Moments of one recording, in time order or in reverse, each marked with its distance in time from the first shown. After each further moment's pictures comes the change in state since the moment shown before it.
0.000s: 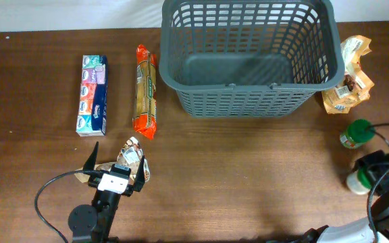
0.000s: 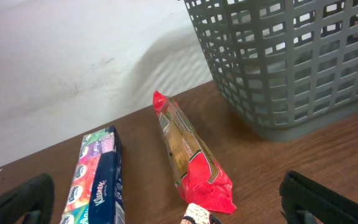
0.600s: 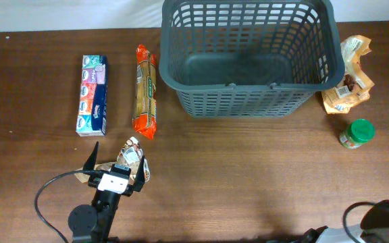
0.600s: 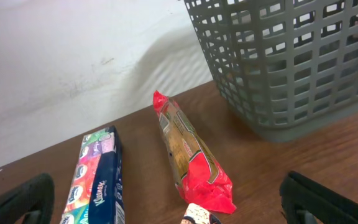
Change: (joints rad) left arm 0.000 0.000 0.000 0.000 0.000 0.000; right arm 0.040 -0.106 1.043 -0.466 -0.075 -0.099
